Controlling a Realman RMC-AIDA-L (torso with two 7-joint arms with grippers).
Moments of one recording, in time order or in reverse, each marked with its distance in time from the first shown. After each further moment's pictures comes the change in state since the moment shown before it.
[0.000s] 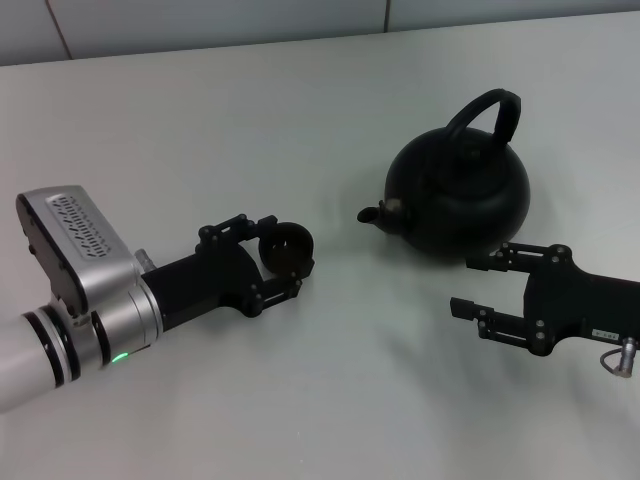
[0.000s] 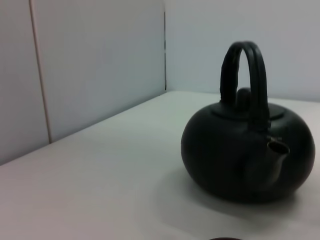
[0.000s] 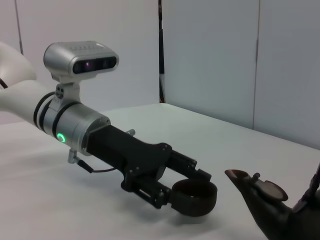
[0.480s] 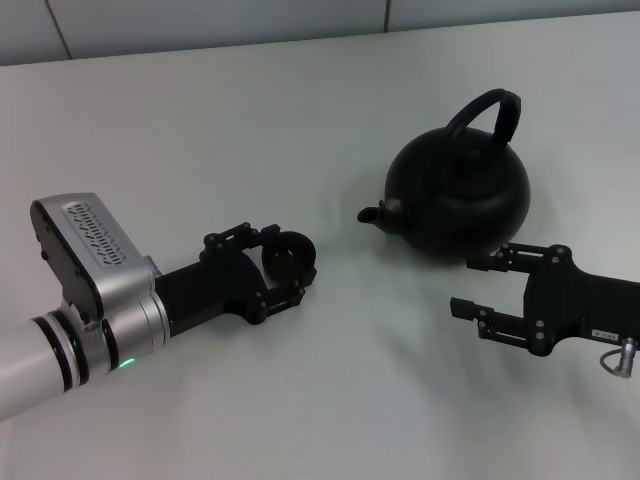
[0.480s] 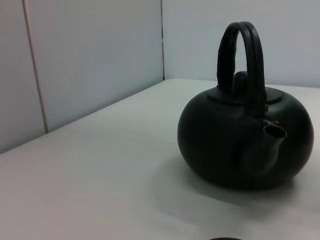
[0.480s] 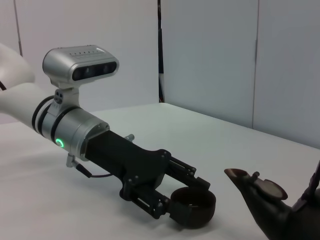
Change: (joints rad) left arm -0.012 0.000 -0.008 -0.039 0.000 -0.055 0.050; right arm 0.000 0.000 0.000 0.003 0.000 0.003 0.000
